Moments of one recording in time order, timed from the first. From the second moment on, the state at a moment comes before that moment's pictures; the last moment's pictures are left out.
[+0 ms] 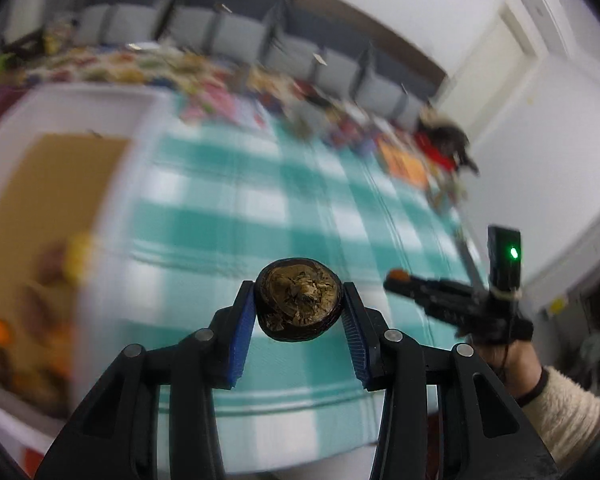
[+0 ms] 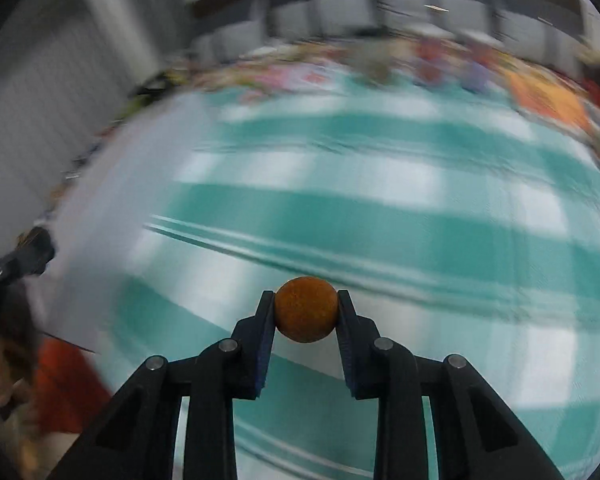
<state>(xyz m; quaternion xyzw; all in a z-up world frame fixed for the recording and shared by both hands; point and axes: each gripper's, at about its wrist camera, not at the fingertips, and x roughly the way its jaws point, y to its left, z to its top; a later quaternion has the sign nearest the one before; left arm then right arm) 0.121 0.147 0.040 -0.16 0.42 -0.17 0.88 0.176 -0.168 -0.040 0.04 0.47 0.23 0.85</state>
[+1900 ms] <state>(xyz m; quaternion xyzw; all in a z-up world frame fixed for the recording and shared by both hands) 0.050 0.319 0.052 -0.12 0.44 0.25 0.85 0.132 0.160 0.061 -0.16 0.47 0.35 0.79</state>
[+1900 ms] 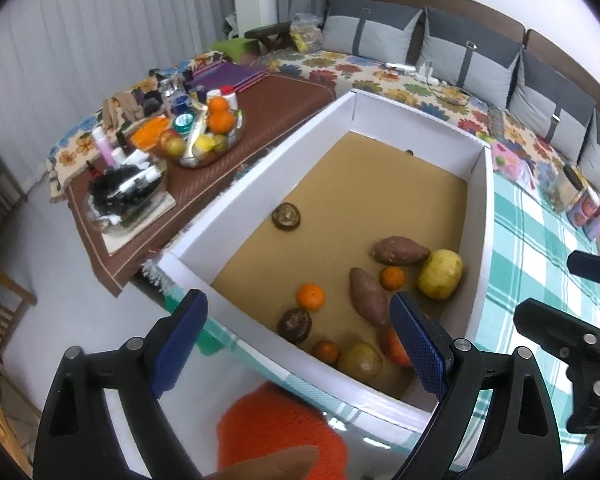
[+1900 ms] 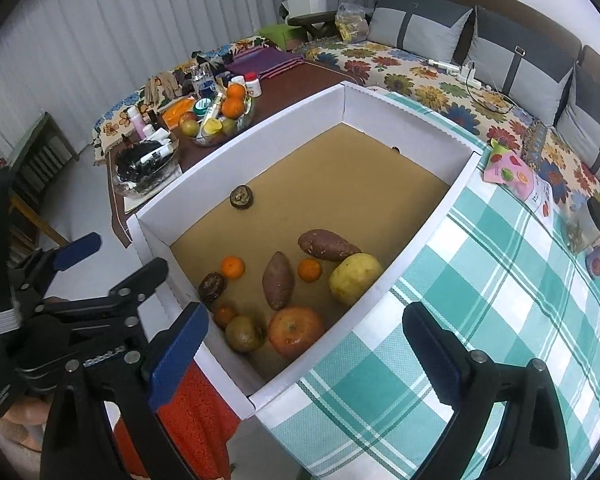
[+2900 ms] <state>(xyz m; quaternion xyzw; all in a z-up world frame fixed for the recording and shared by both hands) 0.048 0.341 0.055 -0.13 0.45 0.28 0.84 0.131 0.191 0.059 -0.19 0.49 0.34 0.78</state>
